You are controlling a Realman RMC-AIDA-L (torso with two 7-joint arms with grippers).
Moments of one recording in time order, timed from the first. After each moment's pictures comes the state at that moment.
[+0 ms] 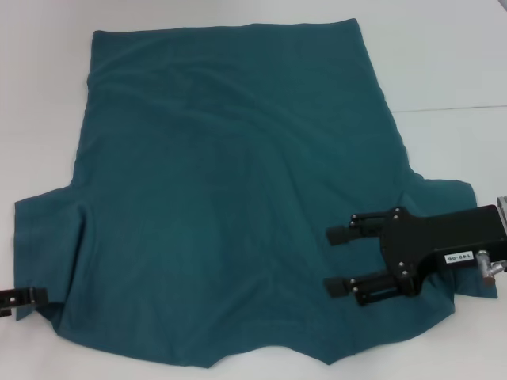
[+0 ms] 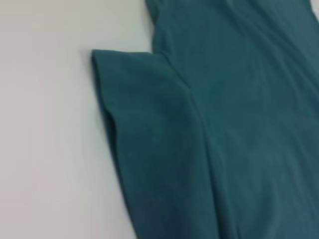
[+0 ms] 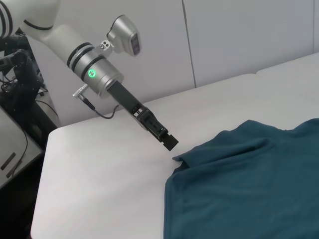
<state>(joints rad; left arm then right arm) -0.40 -2.10 0.53 1.05 2.46 1.50 -2.34 0.57 2.09 -0.71 -0.92 -2.14 -1.79 1.52</state>
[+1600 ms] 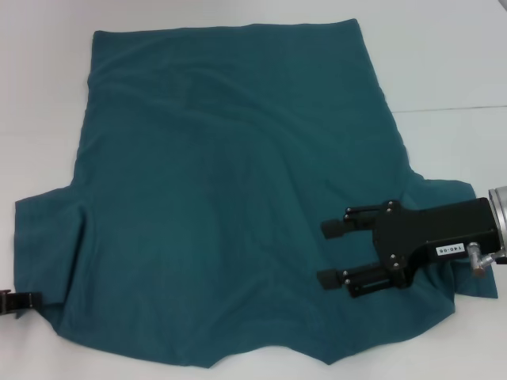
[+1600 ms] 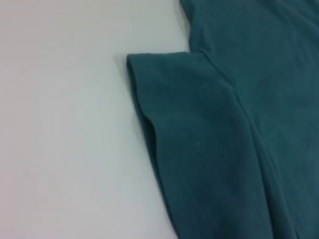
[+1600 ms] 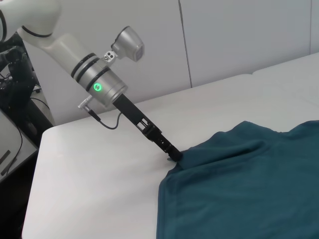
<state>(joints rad) -0.42 -2.13 0.58 1.00 2.54 1.31 -2.30 0.59 2.09 -0.73 -0.91 -2.14 -1.76 1.53</state>
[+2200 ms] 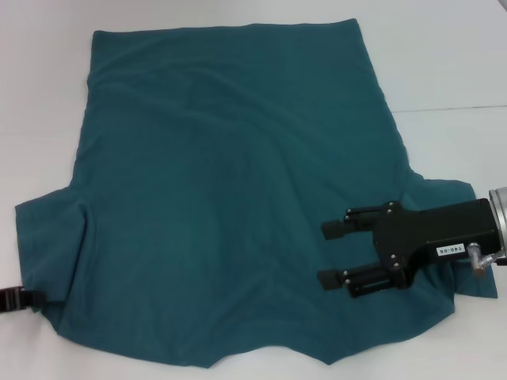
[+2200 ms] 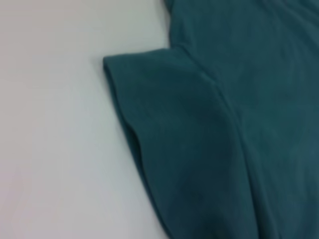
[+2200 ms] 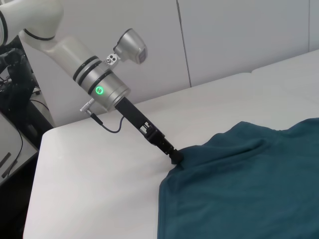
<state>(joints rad) -0.43 -2.14 0.59 1.00 2.53 1.32 -2.30 0.59 2.09 -0.73 -0.91 -2.14 -1.76 1.54</state>
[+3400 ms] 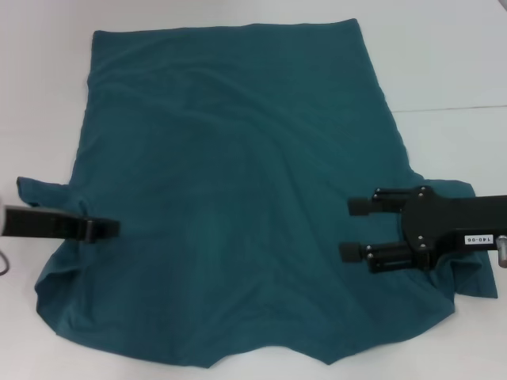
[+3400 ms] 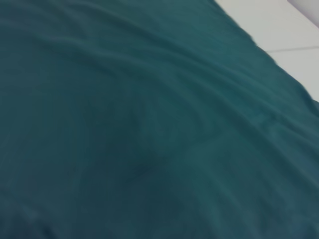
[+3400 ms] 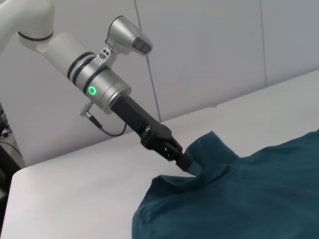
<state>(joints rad) -0.56 -2.13 0.82 1.14 2.44 1.42 -2.29 0.53 2.09 -0.62 -0.91 -2.08 -1.76 1.51</state>
